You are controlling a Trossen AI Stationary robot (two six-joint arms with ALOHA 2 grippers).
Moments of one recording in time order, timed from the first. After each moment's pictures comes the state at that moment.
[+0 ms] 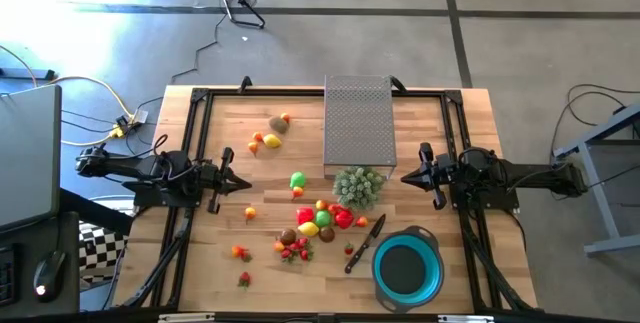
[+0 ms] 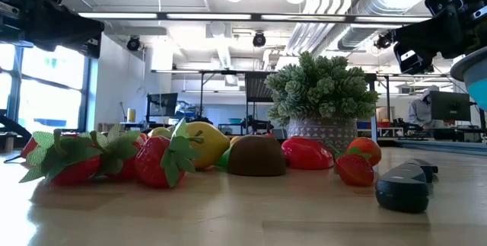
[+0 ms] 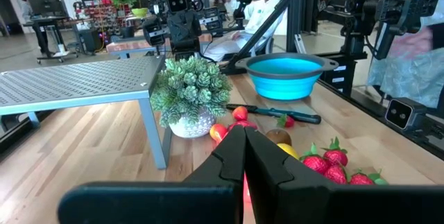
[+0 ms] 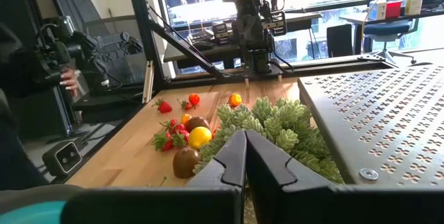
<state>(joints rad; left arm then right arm) -0.16 0.01 0.02 0.00 -0.01 0.07 -0.05 0.08 0.01 0.06 -0.18 0.15</state>
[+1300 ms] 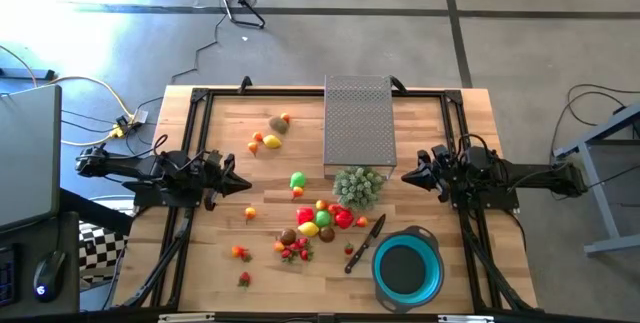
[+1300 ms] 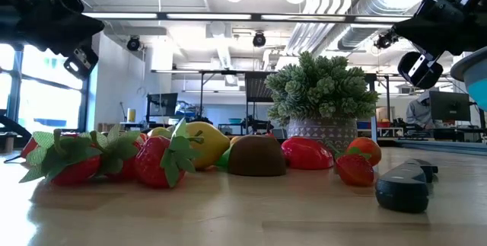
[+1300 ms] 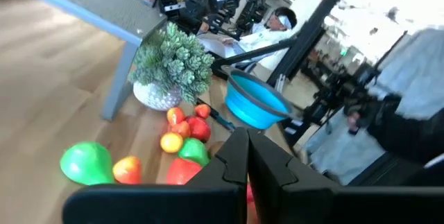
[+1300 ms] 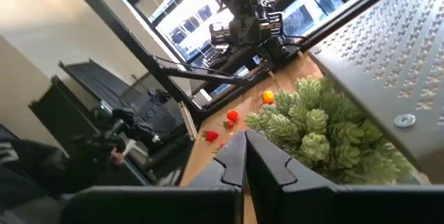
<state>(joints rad) -0.16 0.01 0.02 0.00 -0.01 -0.55 -0.05 0.08 0.01 0.09 -0.18 0.71</state>
